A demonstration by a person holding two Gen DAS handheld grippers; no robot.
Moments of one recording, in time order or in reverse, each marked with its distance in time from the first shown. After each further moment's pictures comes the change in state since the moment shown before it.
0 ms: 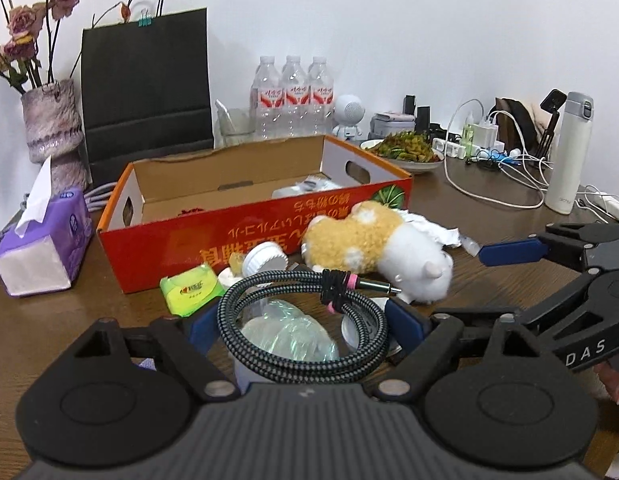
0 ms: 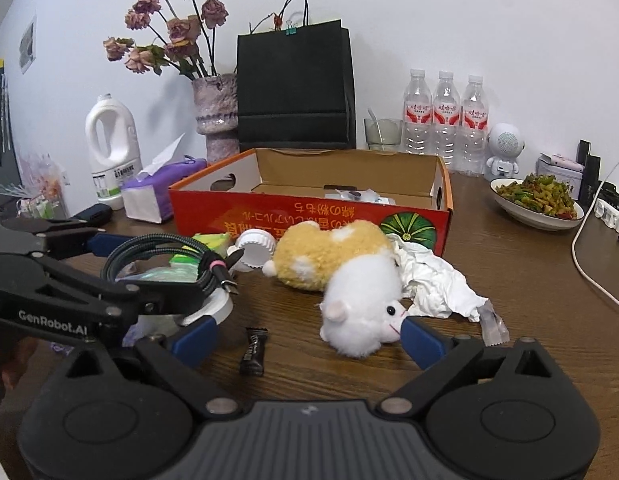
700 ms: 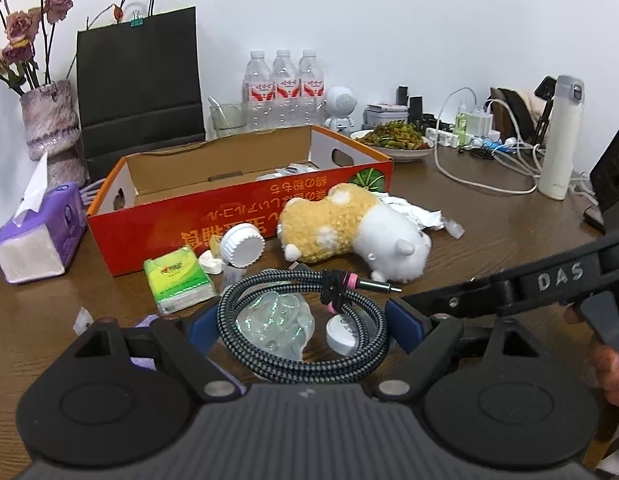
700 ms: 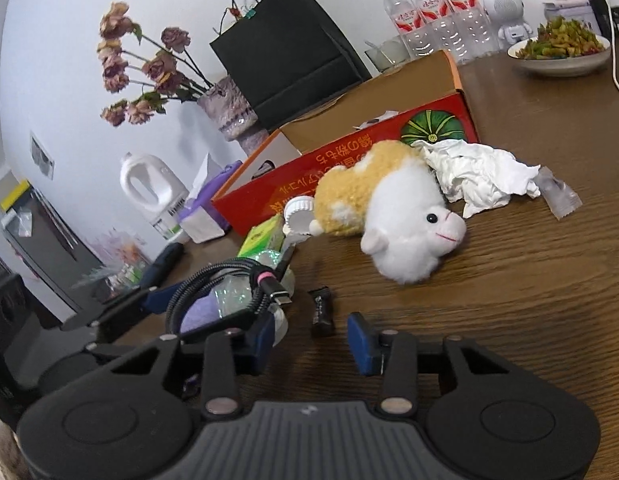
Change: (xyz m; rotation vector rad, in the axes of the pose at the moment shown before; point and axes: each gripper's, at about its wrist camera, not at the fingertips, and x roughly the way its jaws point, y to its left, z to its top) left arm -0.004 -0.025 -0.016 0.022 0.013 0.027; right arm 0.017 -0.041 -0.019 0.412 0.112 0.332
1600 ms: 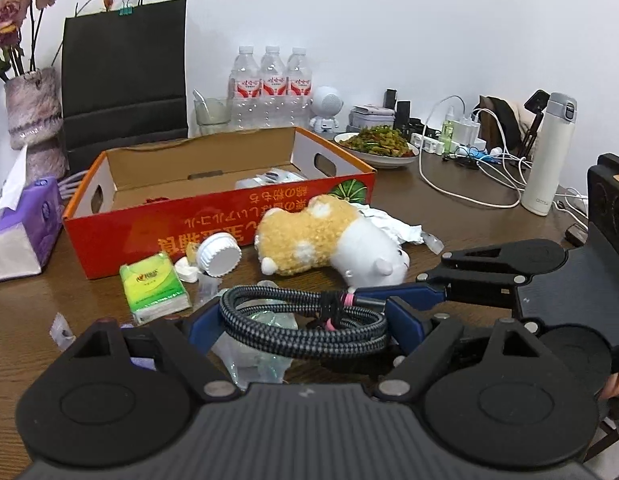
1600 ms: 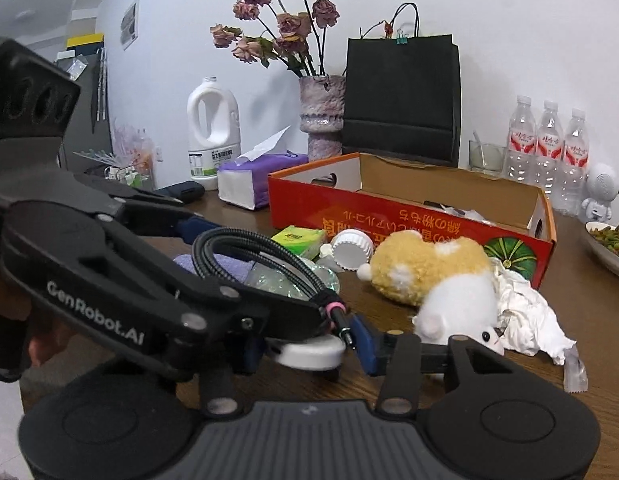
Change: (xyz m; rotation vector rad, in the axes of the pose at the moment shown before) left arm 0.004 0.000 0.017 -0.056 0.020 -0.077; right arm 0.013 0.055 -0.010 -0.603 -0.041 -0.075
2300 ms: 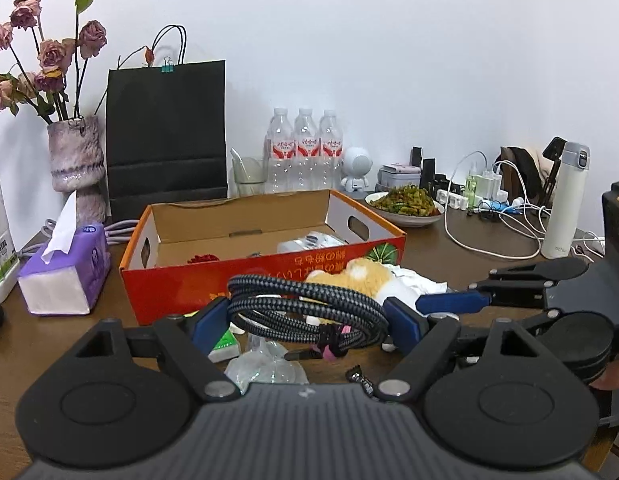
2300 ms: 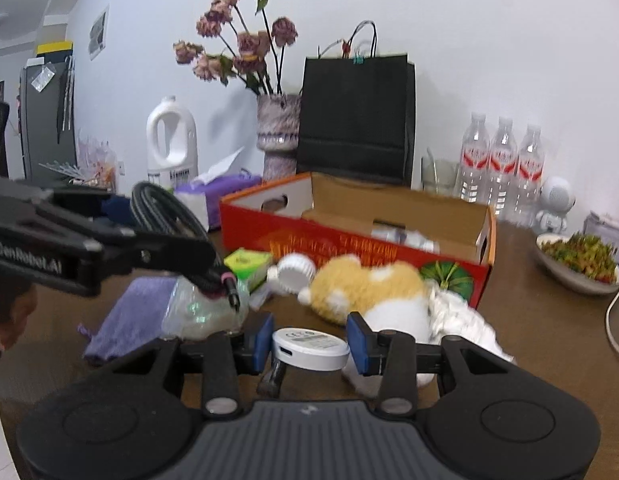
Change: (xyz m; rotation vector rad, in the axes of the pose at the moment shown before) left arm -0.034 0.014 0.008 -0.014 -0.175 0.083; right arm -0.019 -0.013 0.016 0.004 -0.054 -0.134
